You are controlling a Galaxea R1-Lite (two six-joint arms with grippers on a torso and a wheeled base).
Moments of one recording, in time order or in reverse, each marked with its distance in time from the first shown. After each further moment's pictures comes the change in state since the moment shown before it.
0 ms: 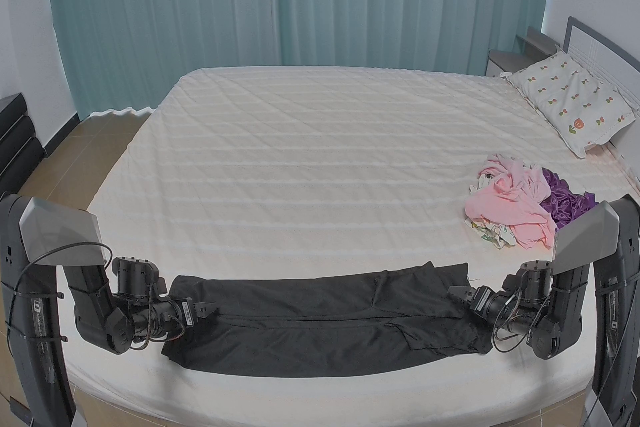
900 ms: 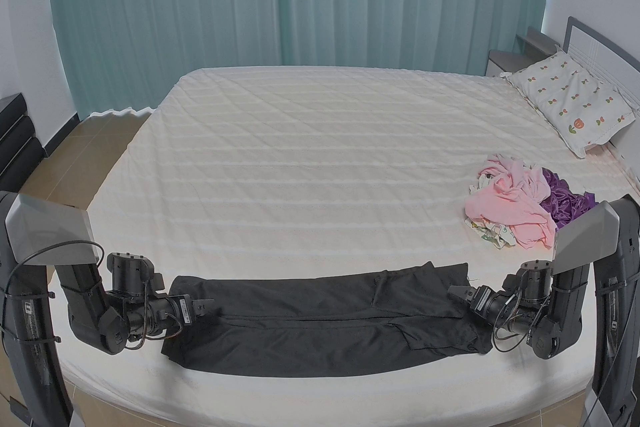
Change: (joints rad) left arm -0.004 -0.064 0.035 -0.004 -0.001 0.026; right arm -0.001 0.000 -0.001 0.000 0.000 0.000
